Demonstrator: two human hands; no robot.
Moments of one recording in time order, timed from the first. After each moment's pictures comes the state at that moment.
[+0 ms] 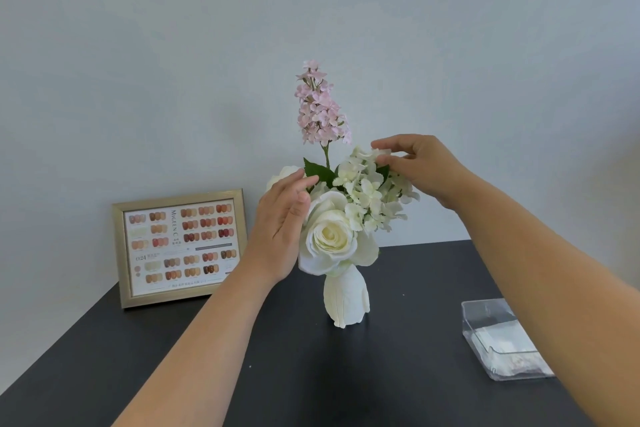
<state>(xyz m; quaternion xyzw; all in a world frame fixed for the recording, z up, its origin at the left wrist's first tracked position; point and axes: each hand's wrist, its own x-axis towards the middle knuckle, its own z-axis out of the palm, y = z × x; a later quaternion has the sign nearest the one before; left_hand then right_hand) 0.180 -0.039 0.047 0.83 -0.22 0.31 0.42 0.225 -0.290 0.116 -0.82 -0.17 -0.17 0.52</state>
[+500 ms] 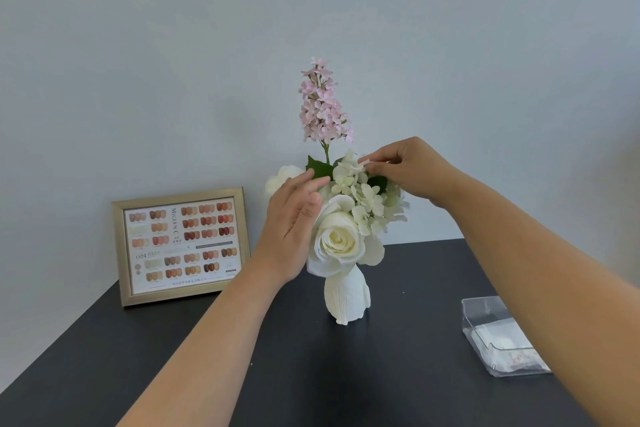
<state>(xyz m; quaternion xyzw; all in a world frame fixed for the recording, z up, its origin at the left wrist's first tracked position) 0.175 -0.047 0.047 0.83 -0.23 0.28 0.41 0.219 -0.273 0.121 -0.85 -0.18 -0.15 0.46</state>
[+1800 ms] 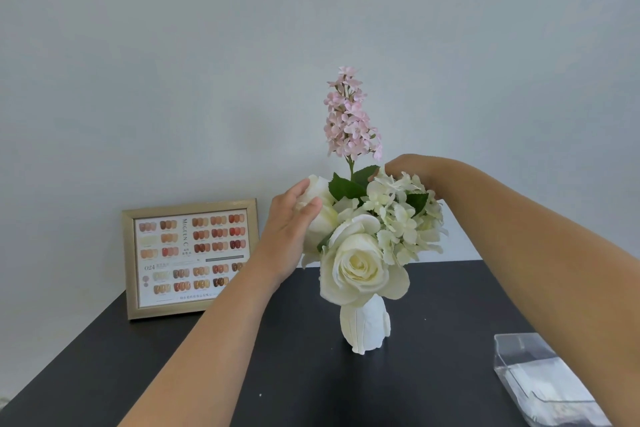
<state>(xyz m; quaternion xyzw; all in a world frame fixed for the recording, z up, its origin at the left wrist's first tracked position) 0.213 -0.023 0.056 0.78 -0.14 0.16 0.58 0.308 -0.260 0.137 -0.91 -0.10 0.06 0.40</state>
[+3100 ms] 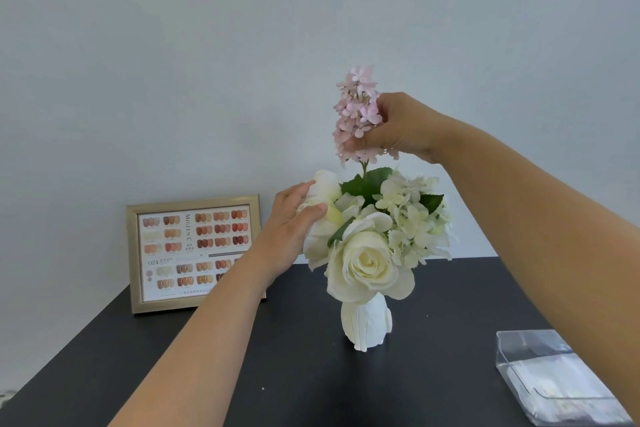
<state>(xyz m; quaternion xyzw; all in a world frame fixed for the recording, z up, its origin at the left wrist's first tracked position) 0.213 -0.015 0.060 0.80 -0.15 0.11 0.57 0.261 -0.230 0.190 -0.83 -0.31 -0.07 0.46</state>
